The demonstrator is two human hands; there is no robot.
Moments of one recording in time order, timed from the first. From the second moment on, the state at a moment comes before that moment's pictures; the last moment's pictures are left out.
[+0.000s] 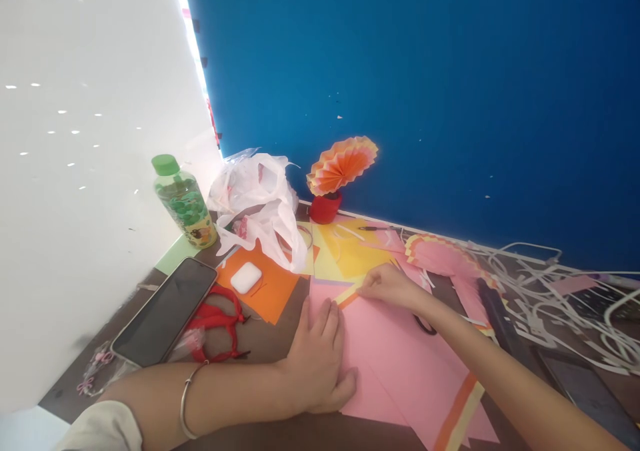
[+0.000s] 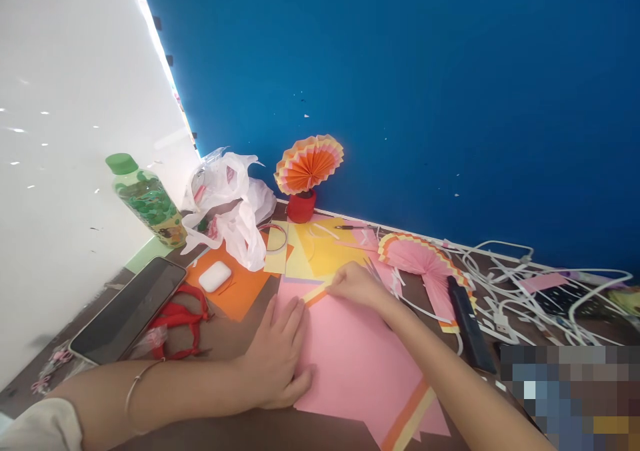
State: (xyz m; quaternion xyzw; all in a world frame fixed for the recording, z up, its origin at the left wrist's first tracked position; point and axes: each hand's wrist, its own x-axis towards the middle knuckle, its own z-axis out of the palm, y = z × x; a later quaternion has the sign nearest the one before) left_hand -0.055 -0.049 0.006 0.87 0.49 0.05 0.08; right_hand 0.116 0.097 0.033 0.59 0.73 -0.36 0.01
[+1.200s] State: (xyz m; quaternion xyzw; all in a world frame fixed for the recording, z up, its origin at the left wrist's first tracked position) left_hand -0.048 -0.055 -0.005 0.87 0.48 0.07 -0.02; right_hand 0.125 0.088 0.037 0.62 0.67 -0.38 -0.17
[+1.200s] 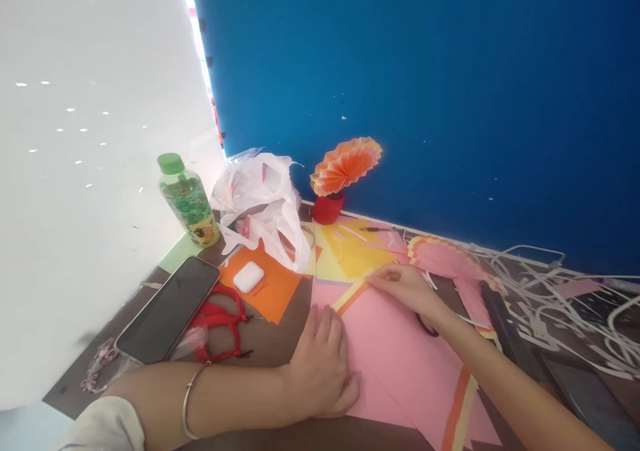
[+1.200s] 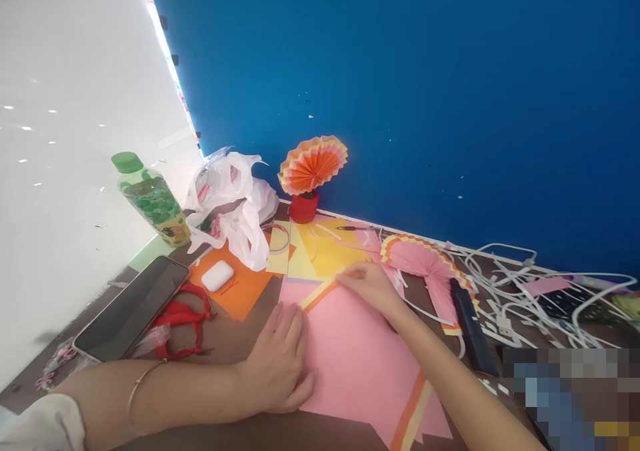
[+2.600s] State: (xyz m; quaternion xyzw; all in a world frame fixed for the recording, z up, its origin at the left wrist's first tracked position) left_hand -0.048 -0.056 -0.011 0.87 0.48 0.11 -0.06; right_hand 0.130 0.089 0.006 0.69 0.69 -0.15 -0.13
